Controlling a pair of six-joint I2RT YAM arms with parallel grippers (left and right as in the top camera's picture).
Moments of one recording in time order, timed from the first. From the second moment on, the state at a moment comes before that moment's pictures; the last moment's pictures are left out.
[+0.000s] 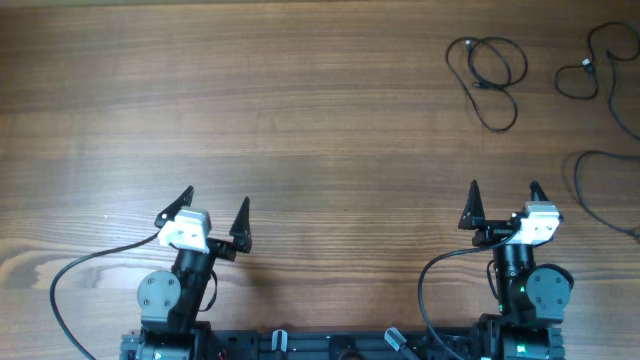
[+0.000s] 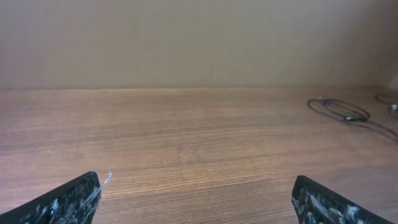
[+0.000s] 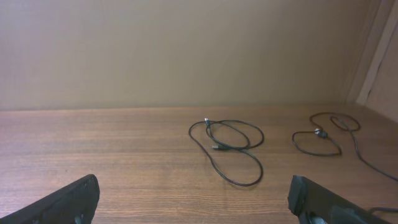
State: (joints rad) left arm -0.07 0.01 0.02 -0.07 0.16 -0.07; right arm -0.10 0.01 0.01 0.00 -0.07 0.01
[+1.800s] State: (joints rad) left arm -0.07 0.01 0.02 -0.07 0.15 -0.06; right arm -0.10 0.01 0.01 0.00 -0.07 0.01
